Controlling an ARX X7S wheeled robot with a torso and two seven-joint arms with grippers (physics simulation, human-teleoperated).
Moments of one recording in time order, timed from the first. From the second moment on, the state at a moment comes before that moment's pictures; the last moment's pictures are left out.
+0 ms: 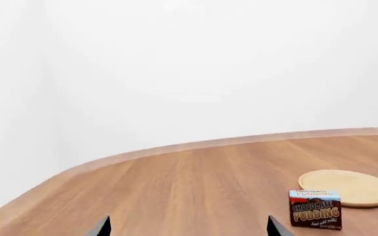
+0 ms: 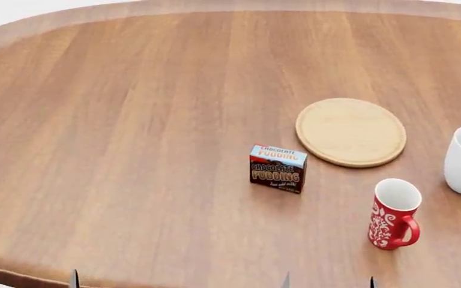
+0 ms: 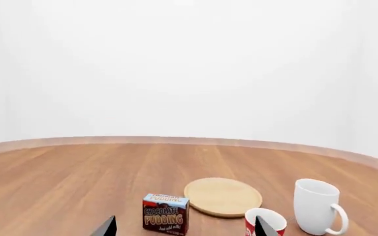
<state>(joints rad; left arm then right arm) 0.22 -0.17 0.20 0.49 0.04 -0.04 -0.25 -0.20 0.18 -0.16 -0.44 0.05 0.00 0.26</state>
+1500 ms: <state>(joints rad) 0.26 -0.23 0.24 0.60 0.03 -0.04 -0.31 -0.22 0.23 -0.19 -0.53 0.07 0.08 0.33</state>
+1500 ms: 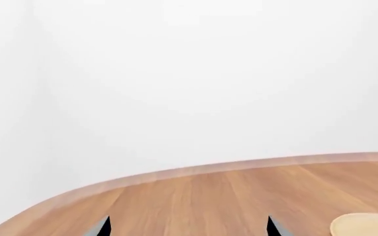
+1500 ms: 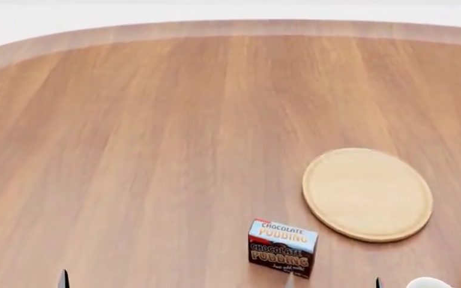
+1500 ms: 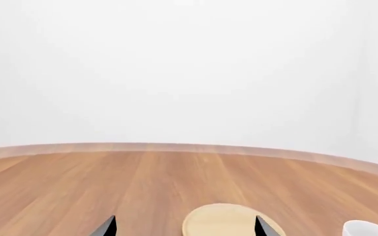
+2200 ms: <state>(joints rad) 0.26 -0.26 0.25 0.61 0.02 -0.04 -0.33 -0.22 0.26 -0.22 -0.53 0.08 0.07 0.35</state>
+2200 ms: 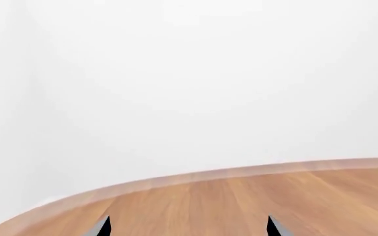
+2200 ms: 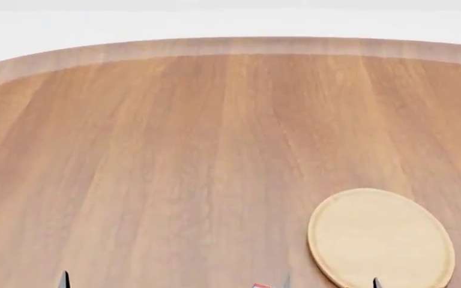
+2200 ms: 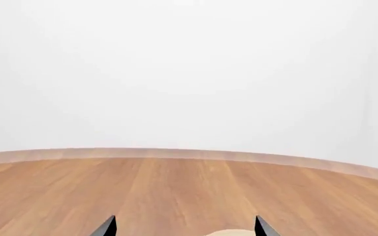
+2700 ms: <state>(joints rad) 0.26 -0.27 0.27 0.61 0.01 -0.05 -0.36 -0.21 0.27 -0.23 -0.53 0.09 0.07 0.37</state>
